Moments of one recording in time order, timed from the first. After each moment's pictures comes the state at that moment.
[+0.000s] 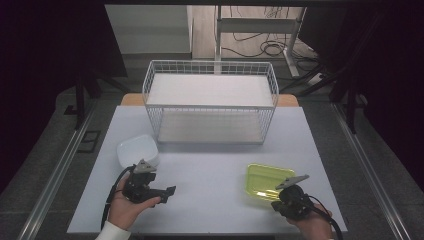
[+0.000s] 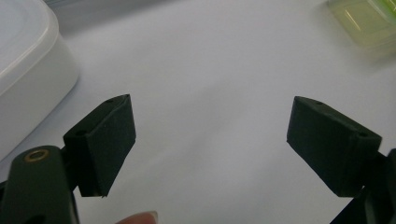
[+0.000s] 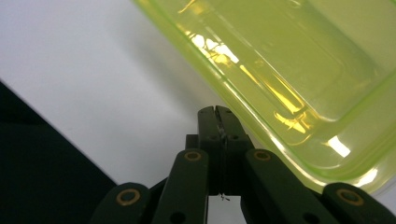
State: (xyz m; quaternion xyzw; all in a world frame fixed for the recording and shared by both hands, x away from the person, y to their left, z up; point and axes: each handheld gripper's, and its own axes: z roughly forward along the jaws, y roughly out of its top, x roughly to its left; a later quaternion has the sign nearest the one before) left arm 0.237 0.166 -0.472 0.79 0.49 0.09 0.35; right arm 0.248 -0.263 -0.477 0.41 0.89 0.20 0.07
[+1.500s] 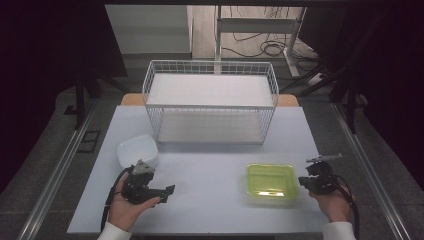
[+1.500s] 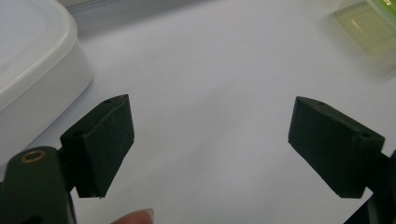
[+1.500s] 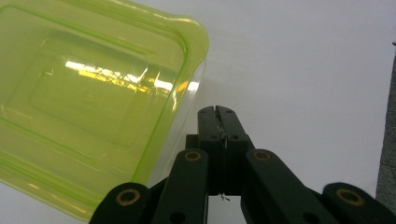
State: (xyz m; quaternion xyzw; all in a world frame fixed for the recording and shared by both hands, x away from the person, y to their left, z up) left arm 0.233 0.168 -0.470 0.78 0.51 0.11 0.36; right arm 0.304 -0.332 -0.463 0.54 0.80 0.21 0.15
